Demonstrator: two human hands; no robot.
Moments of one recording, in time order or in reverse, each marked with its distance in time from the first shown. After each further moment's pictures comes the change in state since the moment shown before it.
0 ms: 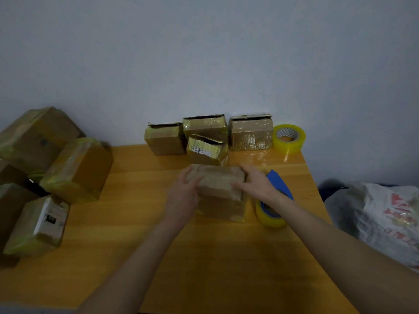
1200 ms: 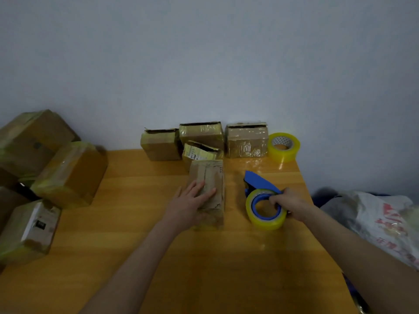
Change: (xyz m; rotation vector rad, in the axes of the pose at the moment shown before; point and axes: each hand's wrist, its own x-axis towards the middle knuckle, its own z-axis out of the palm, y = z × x) left_hand 0.011 -0.003 0.009 0.309 -0.416 0.216; right_hand -0.021 0.058 -0.048 0.270 0.011 0.643
